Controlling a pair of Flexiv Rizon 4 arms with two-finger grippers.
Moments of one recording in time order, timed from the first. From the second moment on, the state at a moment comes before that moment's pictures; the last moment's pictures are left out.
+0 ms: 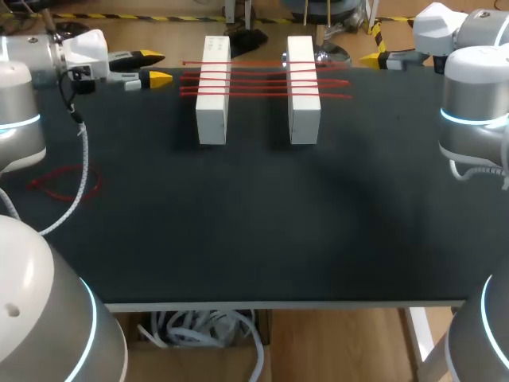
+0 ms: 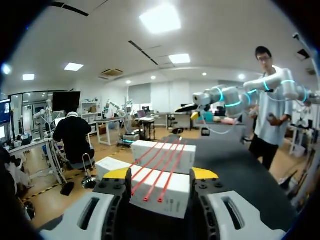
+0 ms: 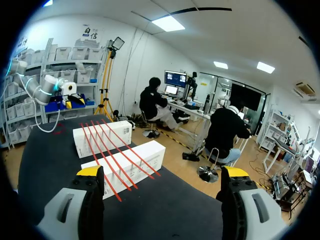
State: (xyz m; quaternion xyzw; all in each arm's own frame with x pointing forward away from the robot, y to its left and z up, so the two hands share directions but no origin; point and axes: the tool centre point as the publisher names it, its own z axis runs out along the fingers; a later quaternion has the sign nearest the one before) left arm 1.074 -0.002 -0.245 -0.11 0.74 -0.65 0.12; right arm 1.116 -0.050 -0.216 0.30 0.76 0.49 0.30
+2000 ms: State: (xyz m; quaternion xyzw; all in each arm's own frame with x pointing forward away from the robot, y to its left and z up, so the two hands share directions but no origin) left arm 1.075 -0.021 -0.308 -0.11 0.73 -0.67 0.07; right arm 1.116 -0.050 -0.216 0.30 0.76 0.49 0.30
